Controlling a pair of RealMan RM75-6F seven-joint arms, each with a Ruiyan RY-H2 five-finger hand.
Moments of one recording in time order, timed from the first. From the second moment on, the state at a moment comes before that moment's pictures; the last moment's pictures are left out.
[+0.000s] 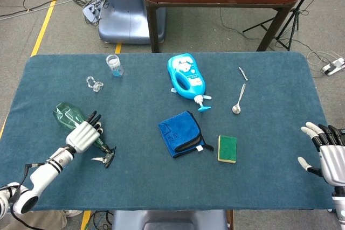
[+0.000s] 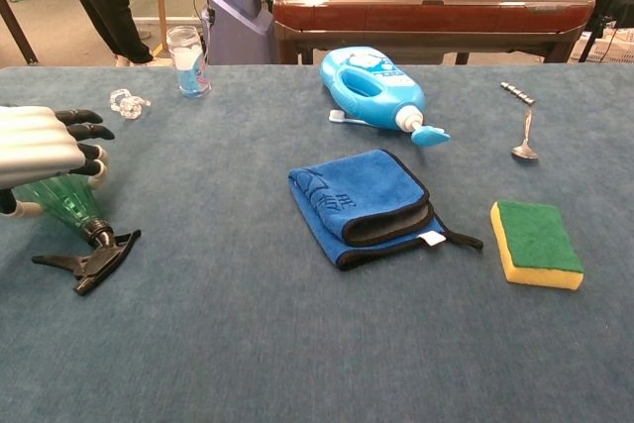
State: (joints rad) left arm -0.68 -1.30 0.02 -1.34 1.45 0.84 0.68; right arm 0.05 -1.03 0.06 -1.67 -1.48 1.48 -0.03
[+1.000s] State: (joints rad) left arm -0.68 -1.18 -0.09 -1.49 1.44 0.94 -0.19; right arm 0.05 -1.02 0.06 -1.68 -1.50 1.49 -0.03
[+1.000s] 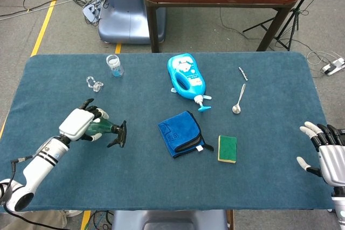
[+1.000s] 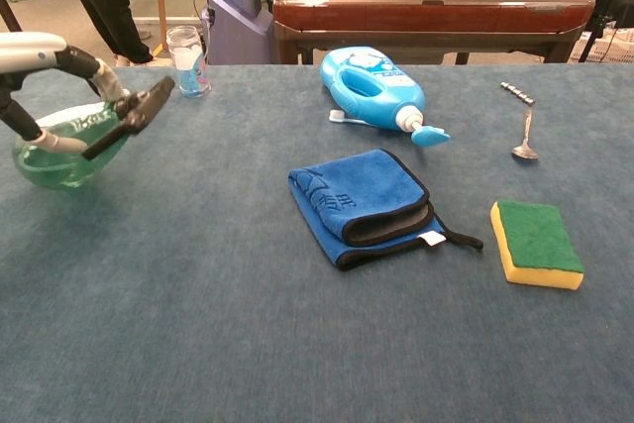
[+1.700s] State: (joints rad) left arm -0.69 -1.21 -0.22 -1.55 1.36 0.92 -0.93; right arm 0.04 -1.02 0.06 -1.67 -1.49 1.50 -0.02
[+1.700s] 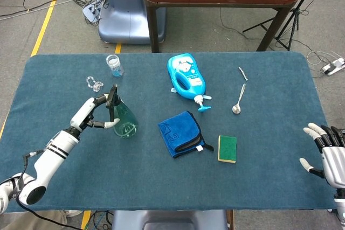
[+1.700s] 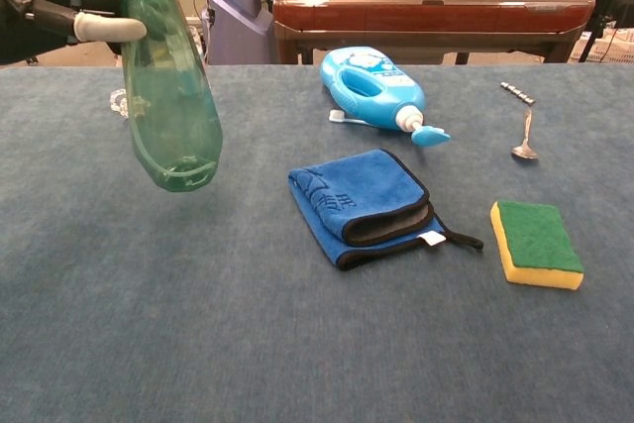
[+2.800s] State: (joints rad) left arm -0.67 -1.34 -0.19 -1.35 1.38 0.95 -0.87; right arm 0.03 -1.02 0.06 -1.68 -1.48 1.50 -0.02
